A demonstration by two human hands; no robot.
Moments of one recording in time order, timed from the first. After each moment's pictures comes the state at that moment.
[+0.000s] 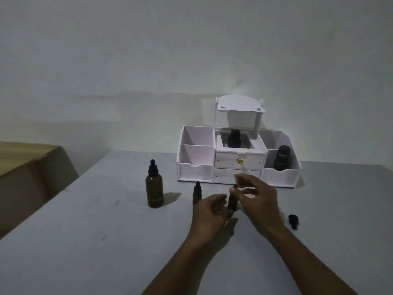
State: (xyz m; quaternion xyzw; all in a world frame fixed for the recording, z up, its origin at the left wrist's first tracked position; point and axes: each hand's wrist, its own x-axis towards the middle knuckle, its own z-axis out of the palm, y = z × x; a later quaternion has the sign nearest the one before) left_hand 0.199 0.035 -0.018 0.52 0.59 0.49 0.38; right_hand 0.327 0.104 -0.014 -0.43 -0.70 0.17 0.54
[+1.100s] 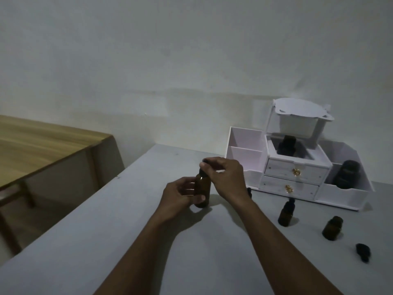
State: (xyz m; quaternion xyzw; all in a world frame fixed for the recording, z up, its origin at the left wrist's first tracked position) left_hand -0.001 0.025 -0.008 0.44 0.60 0.56 0.36; right_hand 0.126 0.103 0.039 -0.38 -0.75 0.28 0.47
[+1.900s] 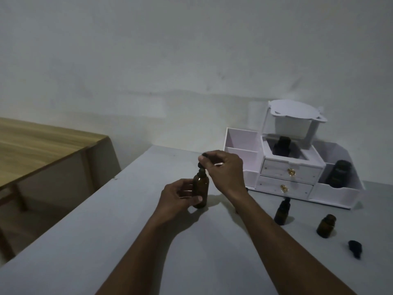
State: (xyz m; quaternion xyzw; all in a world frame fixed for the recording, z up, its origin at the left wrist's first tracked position) left_hand -0.003 0.028 -0.010 0.45 0.61 0.54 0.36; right_hand 0.124 0.098 0.057 -0.35 -0.73 0.26 0.52
